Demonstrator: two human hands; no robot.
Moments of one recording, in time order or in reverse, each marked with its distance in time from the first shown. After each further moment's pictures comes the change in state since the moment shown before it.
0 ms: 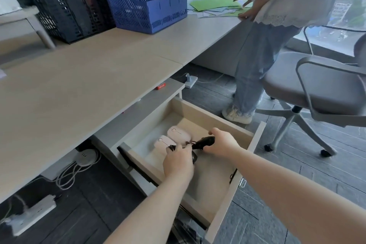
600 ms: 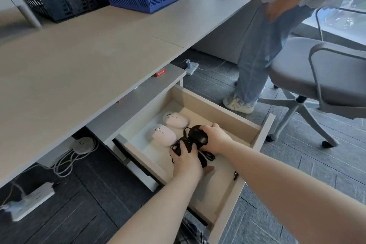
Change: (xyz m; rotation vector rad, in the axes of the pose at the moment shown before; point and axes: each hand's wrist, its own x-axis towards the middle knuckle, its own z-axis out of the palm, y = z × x) left_hand 0.020 0.003 0.051 -0.095 -0.305 -0.088; right_hand 0.029 -0.001 0.030 -0.215 -0.160 -0.107
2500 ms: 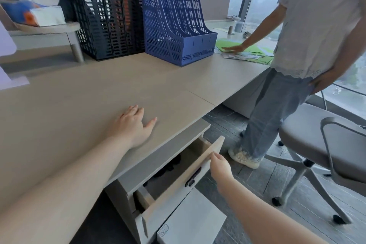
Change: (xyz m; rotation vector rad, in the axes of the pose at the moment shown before) left_hand 0.039 -0.131 -0.269 0.093 0.587 0.041; right_hand 0.030 -0.101 -0.045 1.016 0.279 0.339
